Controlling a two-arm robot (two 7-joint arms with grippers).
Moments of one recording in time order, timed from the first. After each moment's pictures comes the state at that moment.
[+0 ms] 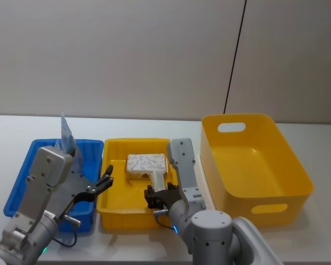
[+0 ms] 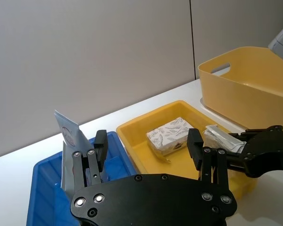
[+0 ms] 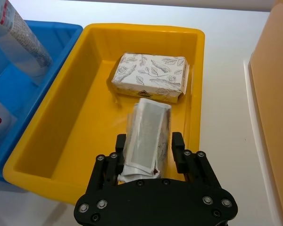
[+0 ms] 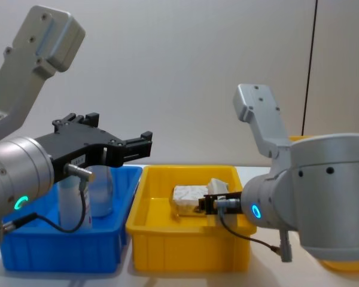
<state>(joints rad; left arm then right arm) -0.24 0.38 0.45 -1.63 -0.20 0.01 -0.01 0.40 -0.10 -0.35 -1.24 0.13 0.48 -0.13</state>
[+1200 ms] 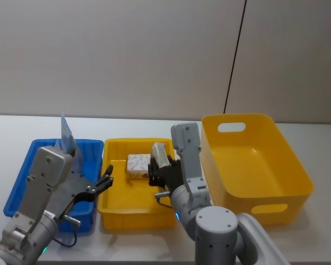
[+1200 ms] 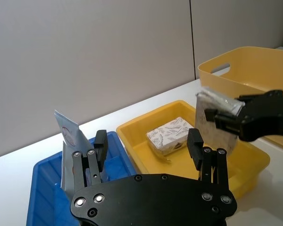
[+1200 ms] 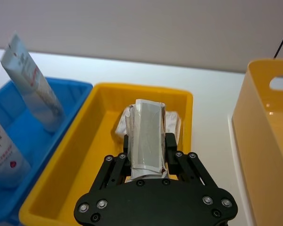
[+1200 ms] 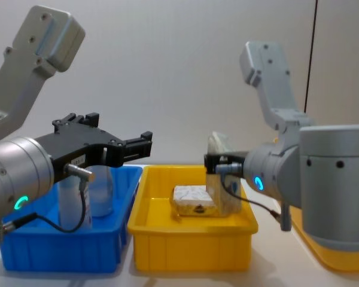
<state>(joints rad) -0.24 0.38 0.45 -1.63 -0.20 0.01 -0.01 0.39 -0.09 -0.36 -1.28 0.07 0.31 -0.12</state>
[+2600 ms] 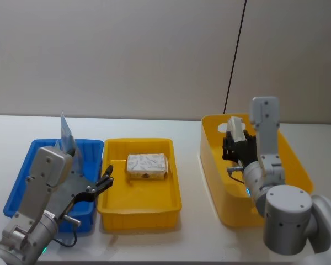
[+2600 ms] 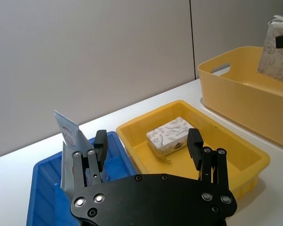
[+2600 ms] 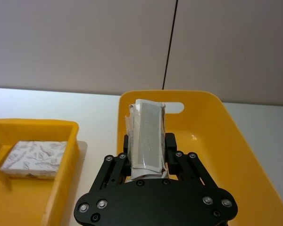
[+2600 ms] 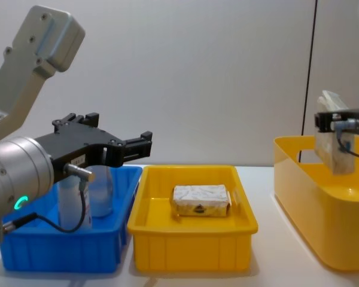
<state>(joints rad) -0.24 0.38 0.45 -1.63 -0.20 0.01 -0.01 0.36 0.03 -0.19 -1.48 0.01 0.41 -0.16</state>
